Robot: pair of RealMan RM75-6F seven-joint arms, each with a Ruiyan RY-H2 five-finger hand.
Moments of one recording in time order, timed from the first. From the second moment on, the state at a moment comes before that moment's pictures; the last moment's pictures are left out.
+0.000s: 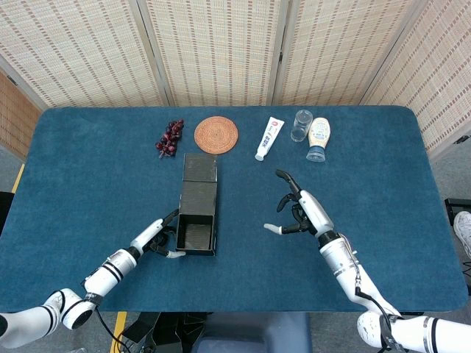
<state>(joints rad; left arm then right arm) -0.70 -1.62 0.03 -1.10 1.54 0.89 -1.14 0.56 -1.35 0.30 -1.85 -1.11 0.98 0.35</state>
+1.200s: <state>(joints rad) -0.67 -1.61 0.05 -1.13 1.60 1.02 -1.21 0.78 -1.68 0.59 -1.41 -0.89 0.31 0.82</state>
